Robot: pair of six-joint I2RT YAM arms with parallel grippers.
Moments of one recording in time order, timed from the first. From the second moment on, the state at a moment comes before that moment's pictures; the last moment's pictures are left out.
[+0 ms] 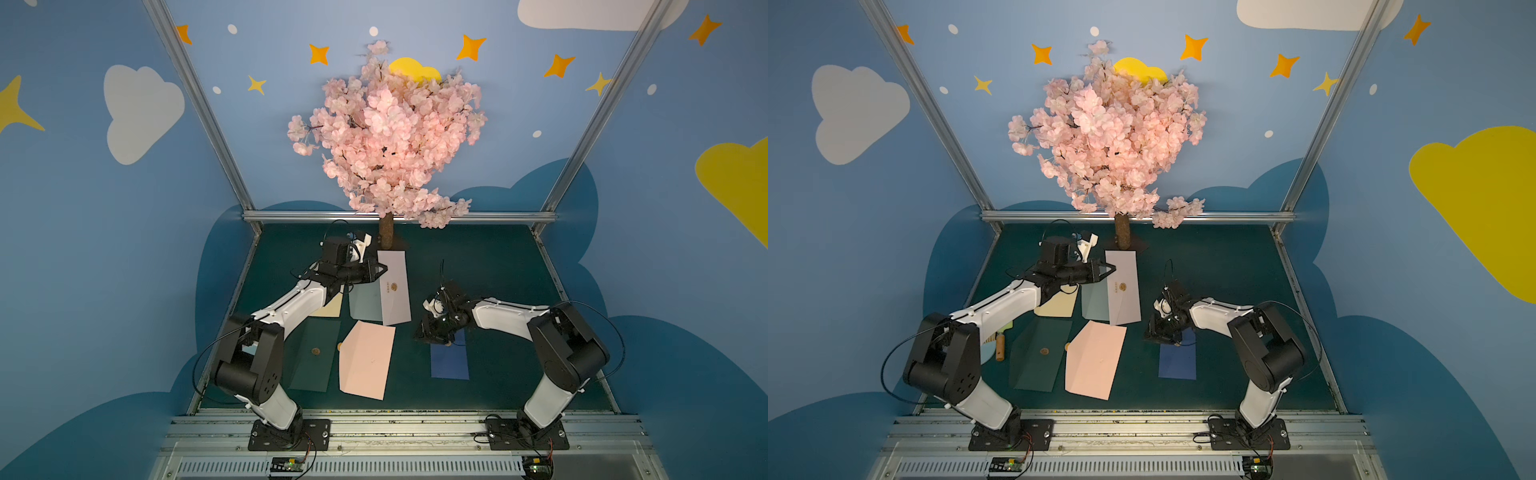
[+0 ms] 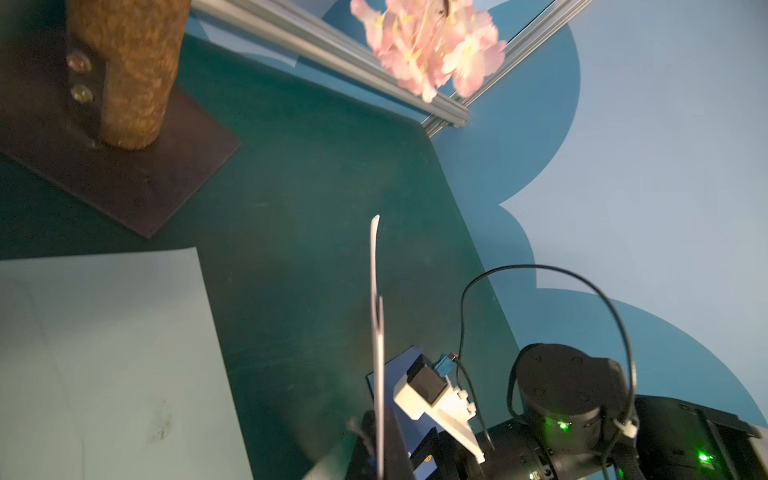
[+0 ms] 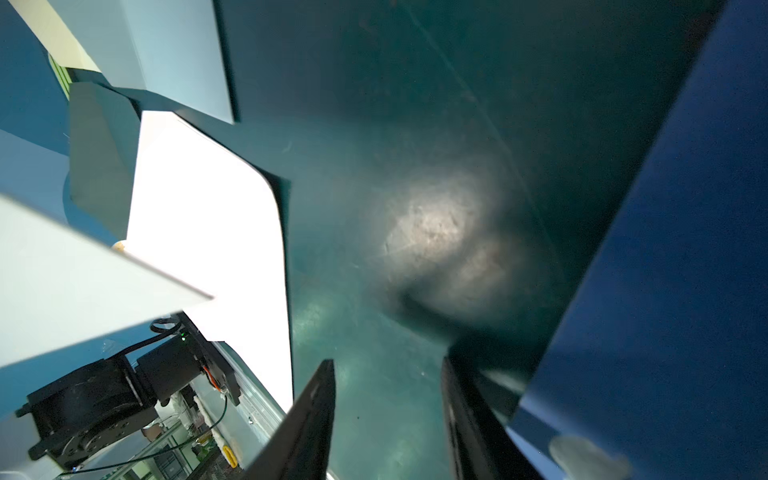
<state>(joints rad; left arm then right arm) -0.30 1.62 1.07 -0.01 0.62 -0.50 0.62 1.74 0.91 -0.37 -0.54 0.61</state>
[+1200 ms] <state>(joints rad) -0.29 1.47 1.02 -0.05 0.74 -0.52 0.38 1.32 0.83 -0.70 -0.45 0.47</state>
